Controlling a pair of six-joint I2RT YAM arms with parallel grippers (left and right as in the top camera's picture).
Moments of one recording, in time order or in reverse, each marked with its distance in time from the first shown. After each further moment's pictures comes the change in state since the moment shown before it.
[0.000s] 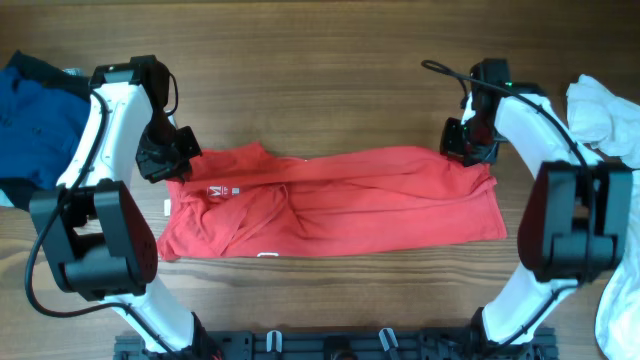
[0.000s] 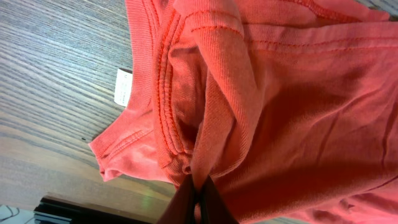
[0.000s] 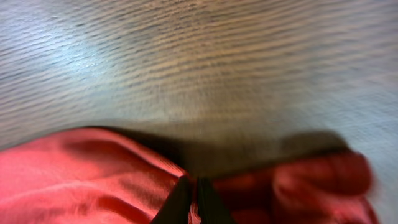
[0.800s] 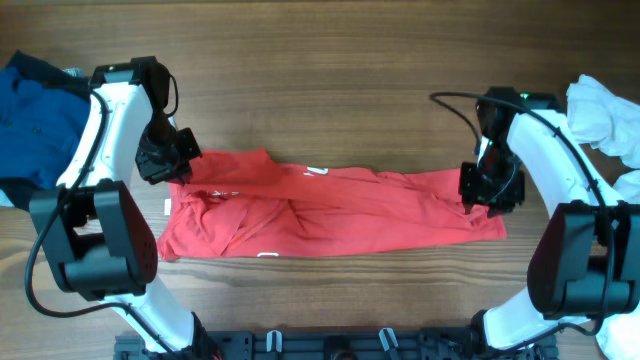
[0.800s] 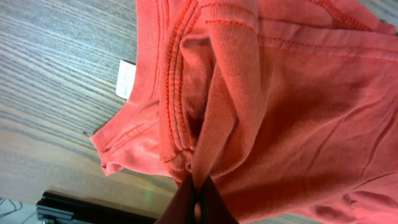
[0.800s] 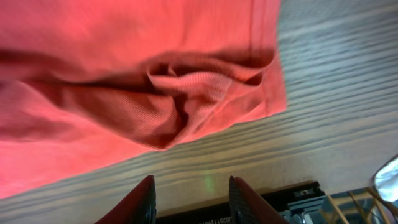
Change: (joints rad) left arm 0.000 0.000 0.000 -0.020 0.000 0.000; right arm 0.000 -0.163 -0.105 -0.438 0.136 -0.036
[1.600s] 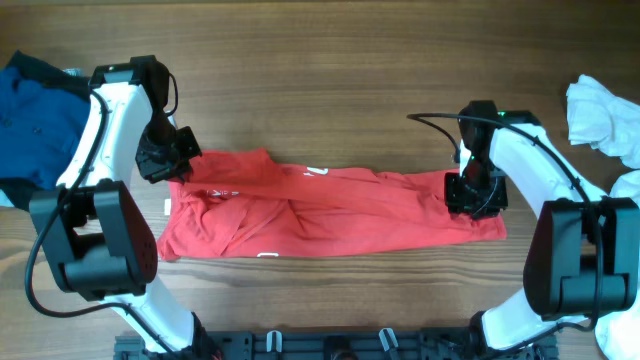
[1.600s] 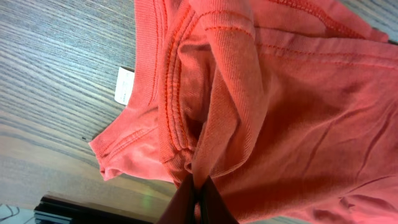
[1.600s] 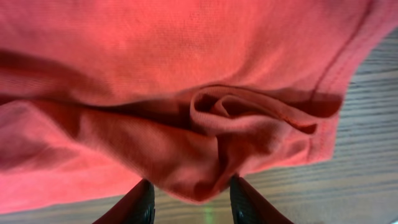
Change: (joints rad) left arm 0.001 0.000 0.000 0.018 0.000 0.000; right arm 0.060 0.000 -0.122 0.187 -0.013 -0.080
